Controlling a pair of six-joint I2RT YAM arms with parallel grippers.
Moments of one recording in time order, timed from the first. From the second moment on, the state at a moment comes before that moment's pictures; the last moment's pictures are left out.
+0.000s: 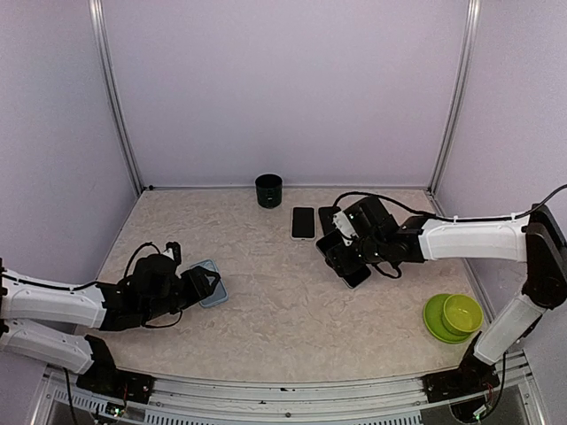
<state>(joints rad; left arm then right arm) -0.84 1.13 0.34 0.24 -0.28 -1.00 0.76 1.60 1.04 -0.27 0.20 0.09</state>
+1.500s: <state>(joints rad) -1.07 1.38 0.50 0.62 0.11 -0.71 1.33 1.50 0.82 0.11 0.45 -0.14</state>
